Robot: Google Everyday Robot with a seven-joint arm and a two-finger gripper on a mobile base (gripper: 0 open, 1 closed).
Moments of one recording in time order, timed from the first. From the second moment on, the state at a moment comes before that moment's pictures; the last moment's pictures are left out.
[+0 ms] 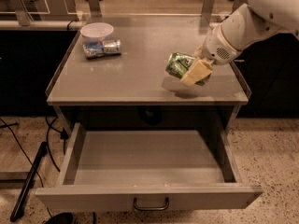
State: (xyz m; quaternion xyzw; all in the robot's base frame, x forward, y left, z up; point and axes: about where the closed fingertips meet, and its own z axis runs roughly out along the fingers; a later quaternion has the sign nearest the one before) arm 0.614 -0.134 0.881 -0.56 0.77 0.12 0.28
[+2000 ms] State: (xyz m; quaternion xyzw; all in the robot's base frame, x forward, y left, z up) arm 0.496 -0.120 0.798 -0.63 0.72 0.12 0.27
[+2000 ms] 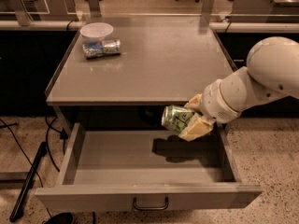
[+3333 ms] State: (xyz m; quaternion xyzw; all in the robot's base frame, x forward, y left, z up) arm 0.495 -0.097 0.684 -0.65 0.71 0.12 0.24
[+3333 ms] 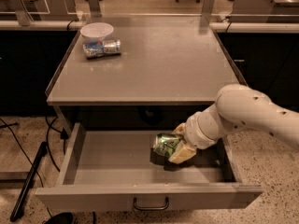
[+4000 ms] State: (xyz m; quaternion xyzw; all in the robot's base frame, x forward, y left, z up) arm 0.490 -0.077 0.634 -0.67 0.69 0.13 0.25
